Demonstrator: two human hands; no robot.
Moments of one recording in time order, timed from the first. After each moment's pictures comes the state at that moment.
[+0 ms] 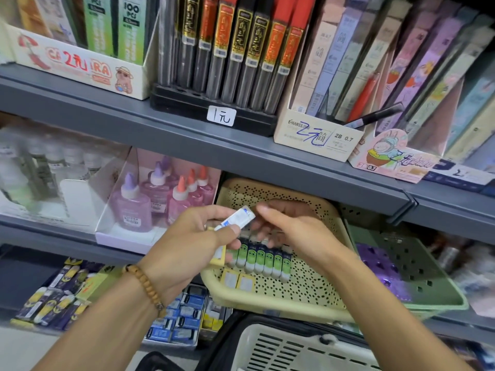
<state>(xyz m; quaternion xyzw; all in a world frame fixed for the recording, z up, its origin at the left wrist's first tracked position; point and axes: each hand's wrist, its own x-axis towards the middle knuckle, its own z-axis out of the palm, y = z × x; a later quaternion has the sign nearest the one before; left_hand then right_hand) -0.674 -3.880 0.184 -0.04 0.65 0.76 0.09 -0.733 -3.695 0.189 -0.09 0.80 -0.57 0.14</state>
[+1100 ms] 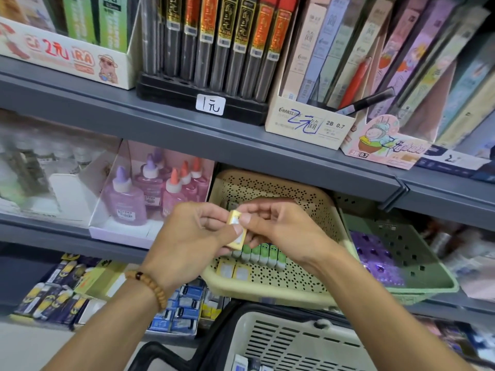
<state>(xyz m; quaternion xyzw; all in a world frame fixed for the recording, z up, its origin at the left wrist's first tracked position) -0.671 -3.873 0.180 -0.04 0.73 0.69 0.02 -0.719 -3.704 0.186 -0.12 0.77 -0.60 0.19</state>
